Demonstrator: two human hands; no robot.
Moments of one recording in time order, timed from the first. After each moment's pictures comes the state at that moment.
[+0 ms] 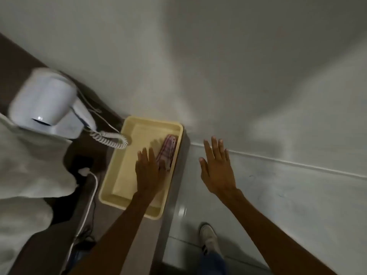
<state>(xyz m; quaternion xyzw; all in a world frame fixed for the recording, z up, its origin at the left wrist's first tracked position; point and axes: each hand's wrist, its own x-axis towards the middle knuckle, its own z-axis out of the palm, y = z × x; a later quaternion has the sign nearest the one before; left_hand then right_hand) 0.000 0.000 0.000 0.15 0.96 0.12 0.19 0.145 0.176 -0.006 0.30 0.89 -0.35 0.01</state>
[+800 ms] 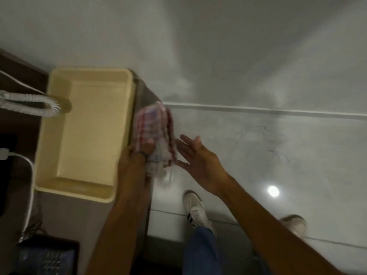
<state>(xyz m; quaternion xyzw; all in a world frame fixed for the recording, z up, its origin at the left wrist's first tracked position) 0.129 0.047 -0.051 -0.17 0.73 0.58 0.32 0.238 0.165 -0.132 0.32 0.21 -0.92 0.02</state>
